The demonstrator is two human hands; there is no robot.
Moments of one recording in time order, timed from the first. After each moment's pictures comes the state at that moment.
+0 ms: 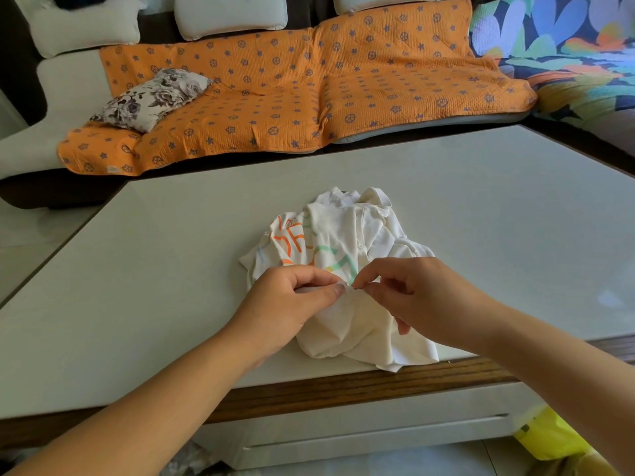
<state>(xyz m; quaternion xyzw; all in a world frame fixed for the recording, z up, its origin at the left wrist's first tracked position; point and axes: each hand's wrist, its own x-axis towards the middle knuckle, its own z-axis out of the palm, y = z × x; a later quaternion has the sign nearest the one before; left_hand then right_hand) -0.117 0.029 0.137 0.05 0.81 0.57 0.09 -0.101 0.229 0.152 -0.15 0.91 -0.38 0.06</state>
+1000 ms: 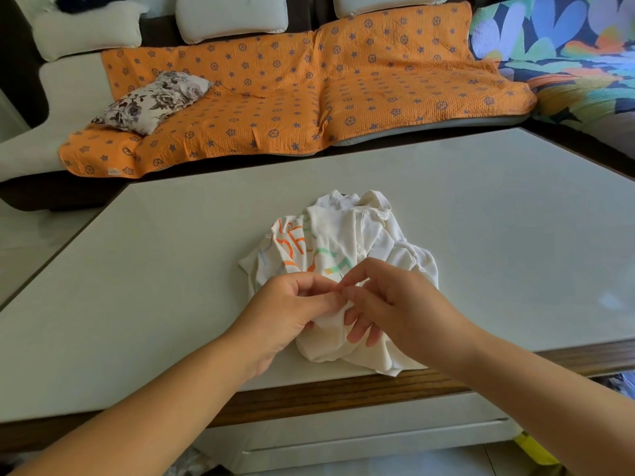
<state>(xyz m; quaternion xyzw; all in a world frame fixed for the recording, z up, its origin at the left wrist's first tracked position) -0.119 0.032 0.132 0.03 0.76 0.63 0.16 -0.093 0.206 0.145 -0.13 0.84 -0.53 0.05</state>
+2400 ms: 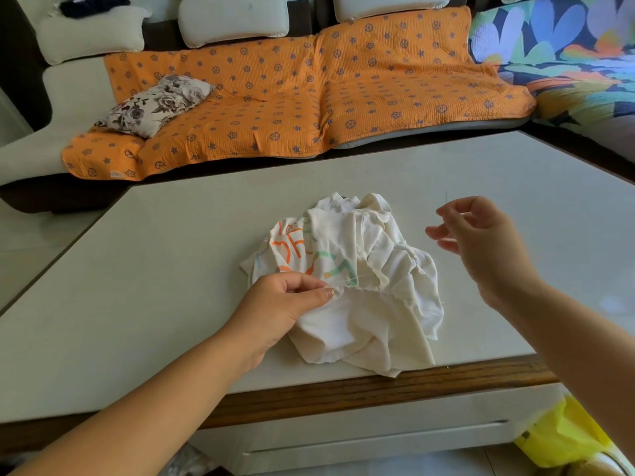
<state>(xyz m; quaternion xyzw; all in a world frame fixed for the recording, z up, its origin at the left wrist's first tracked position) -0.129 0.023 0.127 -0.03 0.79 0.61 0.11 -0.143 0.269 0.151 0.12 0.75 -0.62 -0.17</state>
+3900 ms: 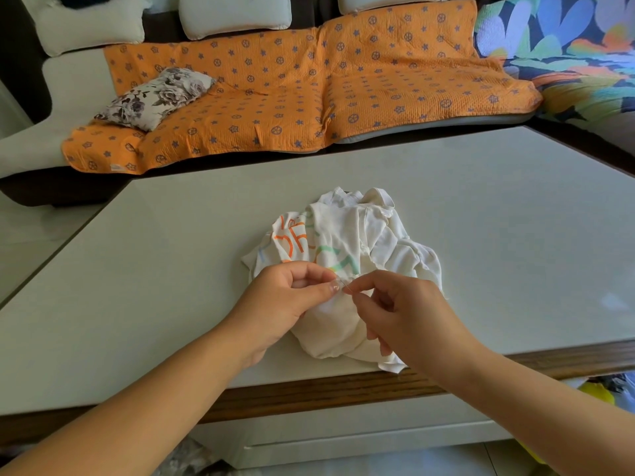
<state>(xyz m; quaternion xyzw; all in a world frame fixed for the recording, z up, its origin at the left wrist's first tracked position) -0.123 0.025 0.135 0.02 0.79 0.61 0.11 -0.088 0.203 0.123 -0.06 0.86 -0.51 0.00</state>
